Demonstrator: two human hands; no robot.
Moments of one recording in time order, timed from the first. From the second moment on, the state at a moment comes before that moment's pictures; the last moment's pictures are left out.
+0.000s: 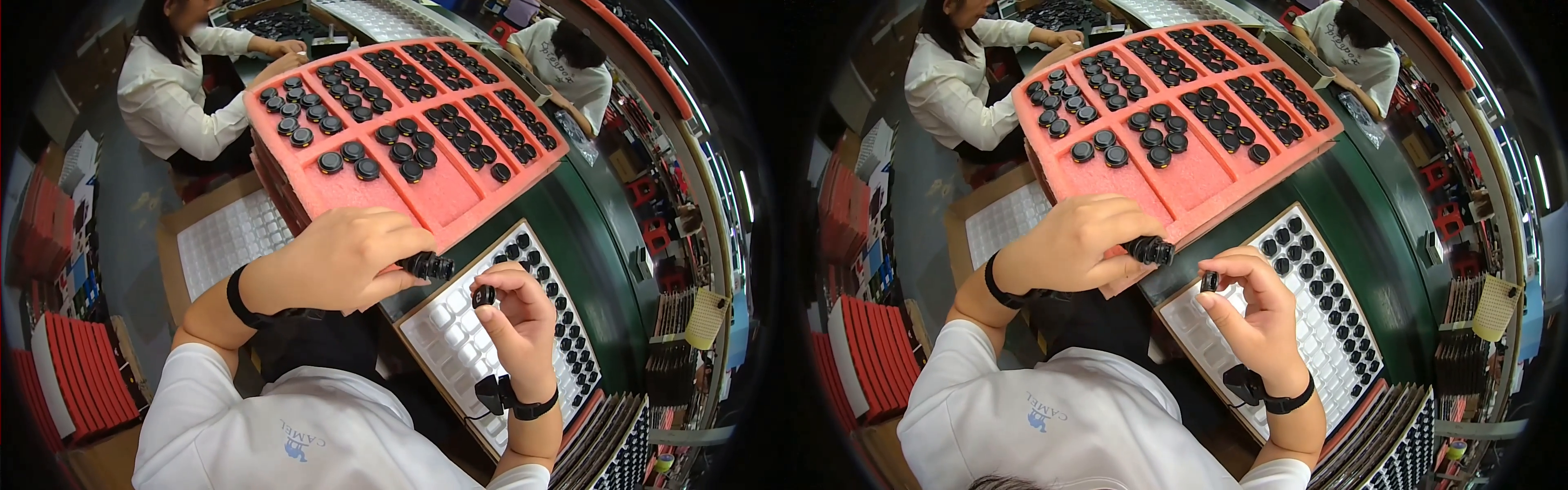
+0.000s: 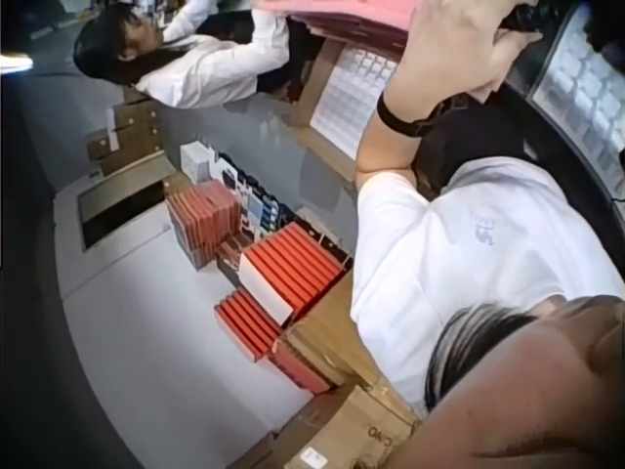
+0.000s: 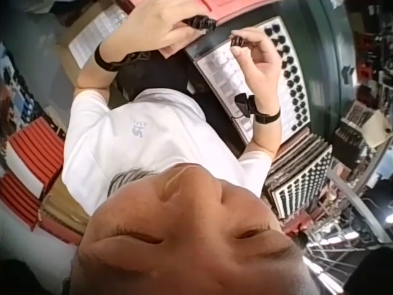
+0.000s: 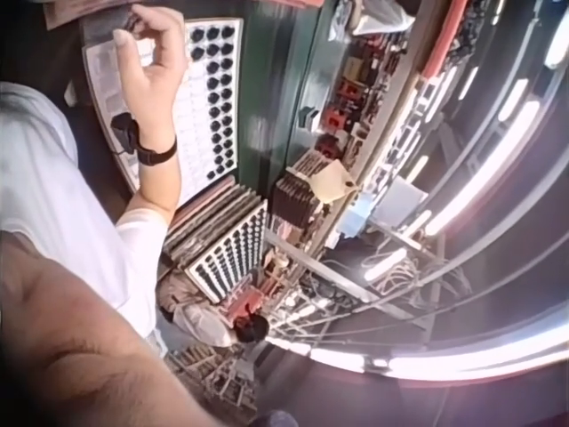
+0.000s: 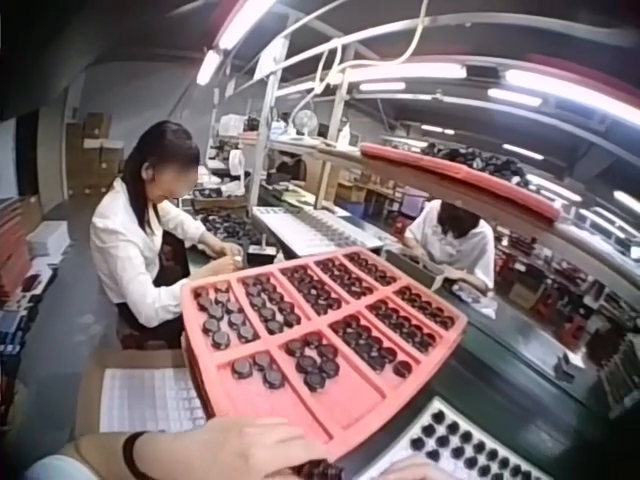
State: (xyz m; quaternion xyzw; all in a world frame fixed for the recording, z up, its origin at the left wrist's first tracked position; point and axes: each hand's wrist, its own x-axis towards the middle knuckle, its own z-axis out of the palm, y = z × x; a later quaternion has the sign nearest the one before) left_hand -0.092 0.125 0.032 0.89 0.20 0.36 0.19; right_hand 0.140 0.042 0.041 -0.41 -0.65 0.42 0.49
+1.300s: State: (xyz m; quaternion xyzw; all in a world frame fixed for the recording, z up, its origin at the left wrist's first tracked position) left_hand -0.105 0.159 0.024 0.80 0.35 0.33 0.37; right_hand 0.114 0.016 -0.010 -0.41 -0.64 0.41 0.51
